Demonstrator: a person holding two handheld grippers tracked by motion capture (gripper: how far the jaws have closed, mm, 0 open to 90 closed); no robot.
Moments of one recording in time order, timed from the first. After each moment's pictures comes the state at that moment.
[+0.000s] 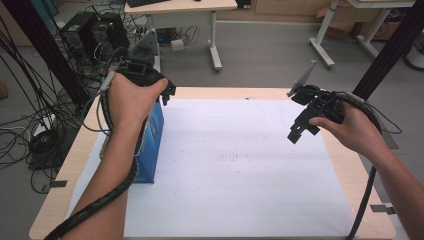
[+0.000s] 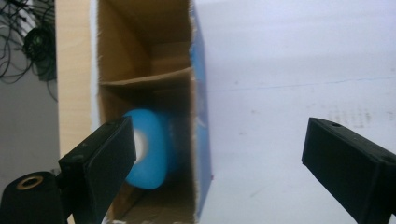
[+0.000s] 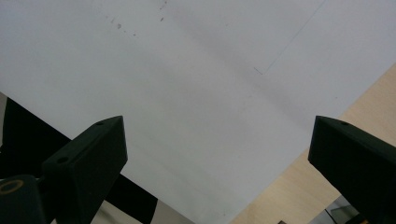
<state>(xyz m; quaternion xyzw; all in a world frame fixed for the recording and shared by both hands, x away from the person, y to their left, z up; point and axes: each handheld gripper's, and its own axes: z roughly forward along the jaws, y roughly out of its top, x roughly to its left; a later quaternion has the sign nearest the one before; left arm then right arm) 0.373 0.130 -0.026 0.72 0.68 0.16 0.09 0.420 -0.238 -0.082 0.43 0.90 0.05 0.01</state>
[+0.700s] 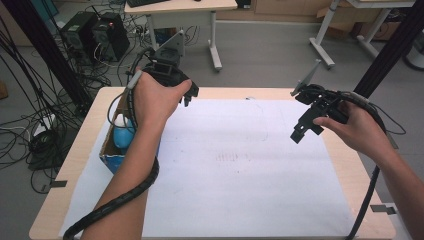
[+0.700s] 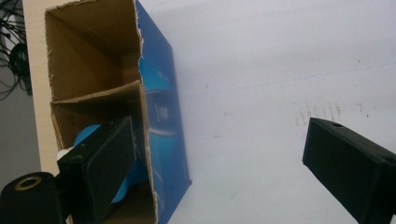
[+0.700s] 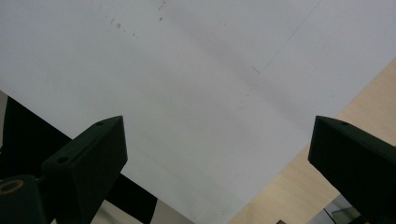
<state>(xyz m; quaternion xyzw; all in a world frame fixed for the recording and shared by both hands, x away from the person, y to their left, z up) 0.380 0.096 -0.031 0.74 0.65 0.15 0.08 0.417 -0.245 -0.079 0.43 0.90 0.05 0.01</state>
